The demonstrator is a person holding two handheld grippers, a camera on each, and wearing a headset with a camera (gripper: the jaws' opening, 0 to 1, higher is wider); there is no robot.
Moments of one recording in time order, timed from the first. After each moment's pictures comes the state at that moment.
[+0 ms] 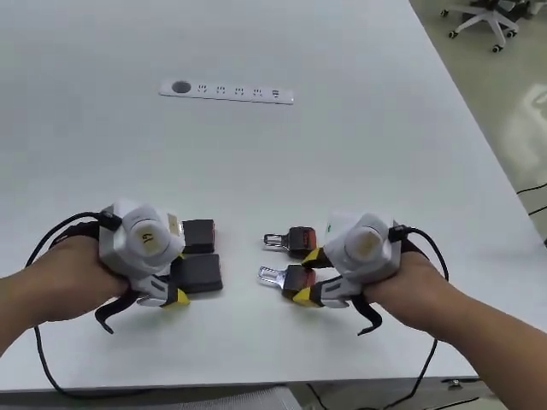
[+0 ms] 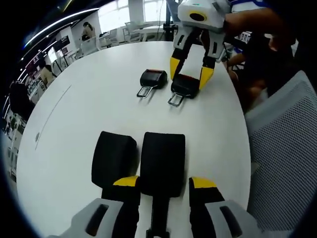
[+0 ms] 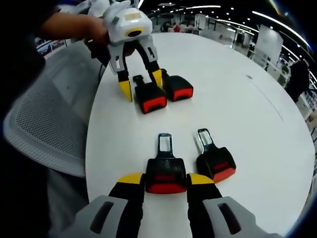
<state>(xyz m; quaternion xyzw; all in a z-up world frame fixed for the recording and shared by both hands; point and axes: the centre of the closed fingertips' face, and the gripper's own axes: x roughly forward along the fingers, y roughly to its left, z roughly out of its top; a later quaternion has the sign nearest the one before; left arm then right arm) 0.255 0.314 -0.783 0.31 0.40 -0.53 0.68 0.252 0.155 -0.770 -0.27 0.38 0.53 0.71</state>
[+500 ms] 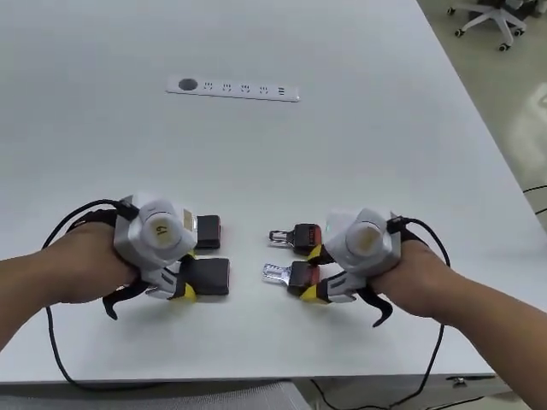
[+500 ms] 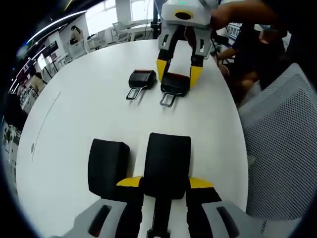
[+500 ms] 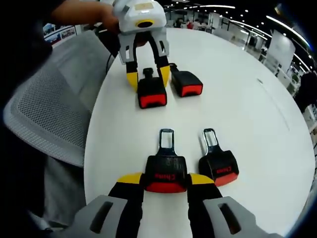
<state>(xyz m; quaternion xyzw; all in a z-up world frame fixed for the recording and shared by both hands) 0.248 0.307 -0.781 0.33 0.39 -0.56 0.65 0.249 0.155 -0.774 -0.31 0.37 0.56 0.67</state>
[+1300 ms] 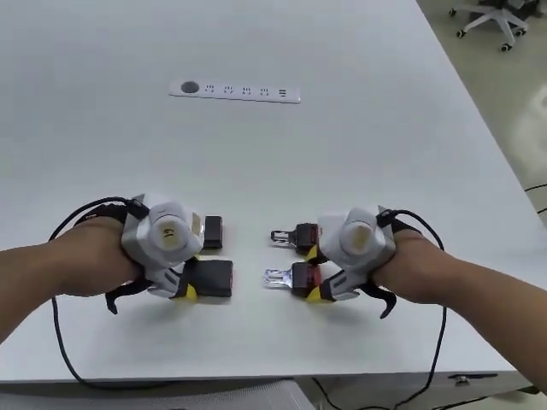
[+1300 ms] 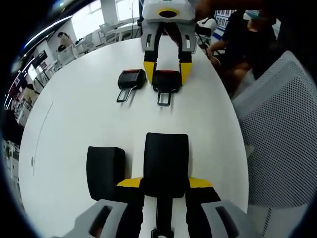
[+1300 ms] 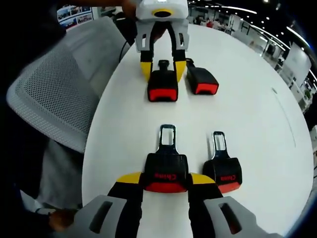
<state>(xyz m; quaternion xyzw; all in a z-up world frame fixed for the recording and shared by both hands) 0.246 0.307 -0.781 0.36 0.38 -0.58 0.62 0.246 0.155 -0.782 -0.36 0.36 0.60 0.62</state>
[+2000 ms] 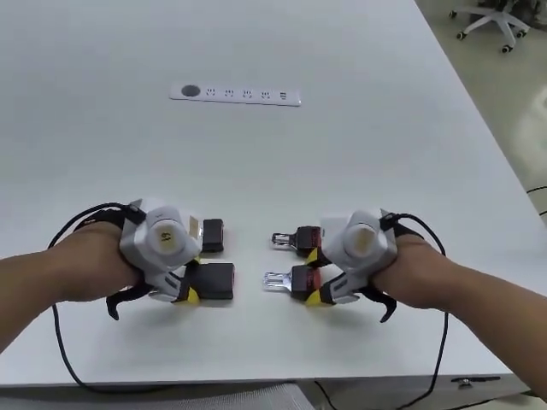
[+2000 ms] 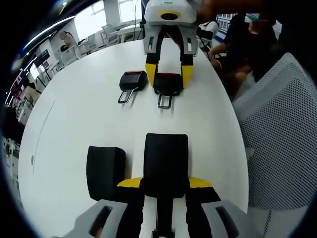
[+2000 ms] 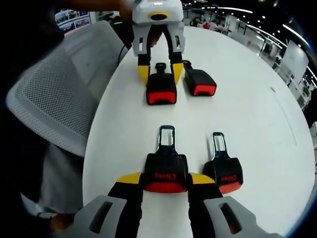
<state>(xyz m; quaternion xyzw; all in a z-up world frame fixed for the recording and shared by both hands) 0.246 0.306 -0.781 0.36 0.38 -0.58 0.62 0.248 0.158 -0.784 -0.34 0.36 0.60 0.63</state>
